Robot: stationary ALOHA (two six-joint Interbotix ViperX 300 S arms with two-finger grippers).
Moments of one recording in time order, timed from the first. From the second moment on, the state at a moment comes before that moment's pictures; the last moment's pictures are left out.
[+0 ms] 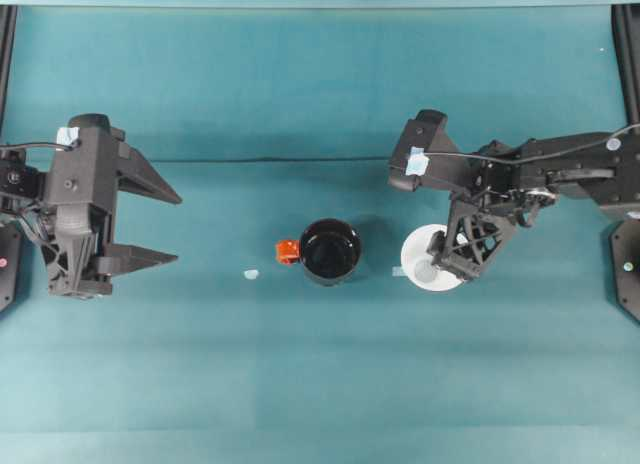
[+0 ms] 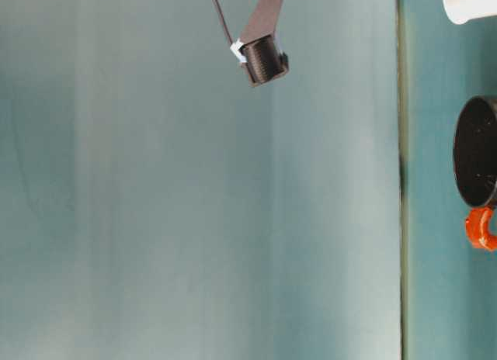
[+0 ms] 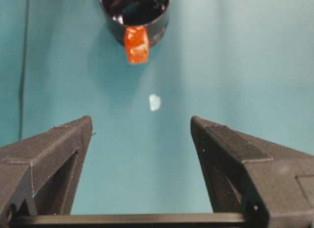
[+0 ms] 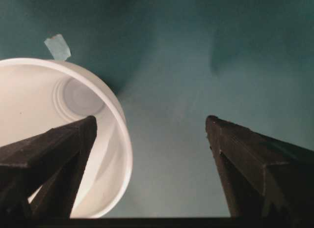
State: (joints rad) left arm 0.01 -0.59 0.82 0.02 0.51 0.02; right arm -0.14 -0.09 0.73 0.02 0.69 0.29
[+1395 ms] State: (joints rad) left arm 0.00 -0.59 0.82 0.02 0.51 0.01; right arm -0.13 -0.03 0.71 0.05 0.65 0.30
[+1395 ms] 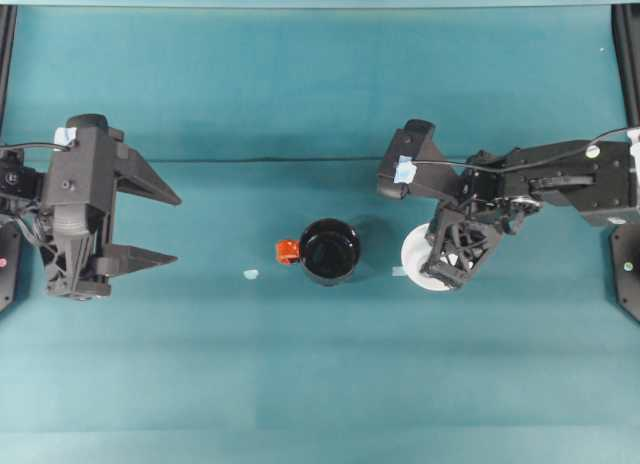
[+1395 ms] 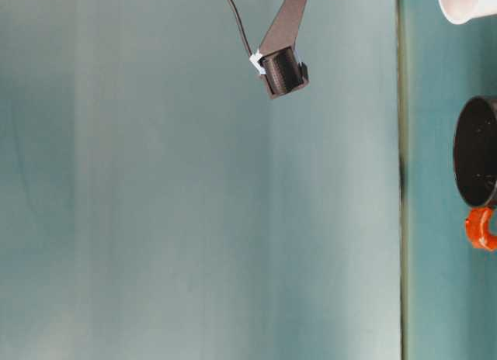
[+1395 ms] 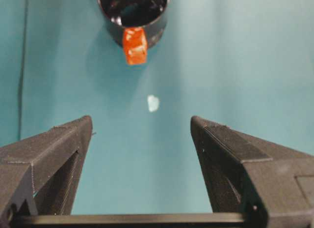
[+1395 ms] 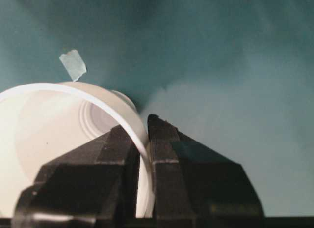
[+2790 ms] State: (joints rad) left arm 0.00 -0.59 0.82 0.02 0.51 0.01; right arm -0.16 -0.02 0.25 0.07 0.94 0.30
